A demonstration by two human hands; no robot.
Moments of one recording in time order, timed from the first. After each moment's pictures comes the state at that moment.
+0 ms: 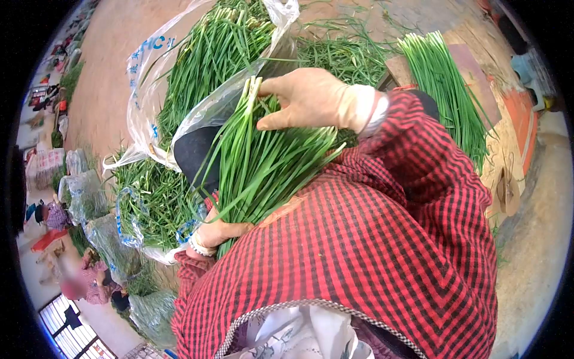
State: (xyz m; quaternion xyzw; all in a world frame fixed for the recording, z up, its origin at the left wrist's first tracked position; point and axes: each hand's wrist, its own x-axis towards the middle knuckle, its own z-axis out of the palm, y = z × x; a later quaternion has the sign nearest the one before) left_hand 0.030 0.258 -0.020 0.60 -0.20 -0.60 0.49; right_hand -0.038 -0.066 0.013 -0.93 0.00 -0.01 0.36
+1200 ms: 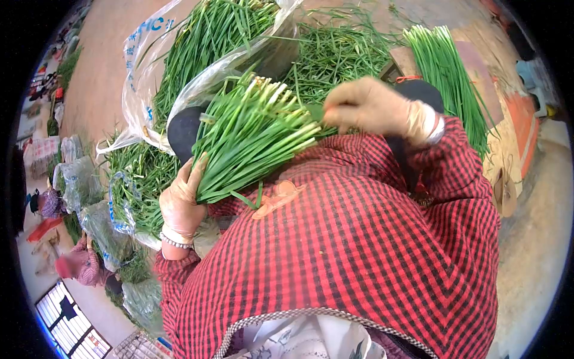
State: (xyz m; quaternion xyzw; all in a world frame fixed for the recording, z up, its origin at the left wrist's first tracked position) left_hand 0.051 0.266 0.012 0.86 -0.50 -0.07 -0.01; right_hand -0.114 -0.097 -0.016 -0.78 0.06 0.11 0.61
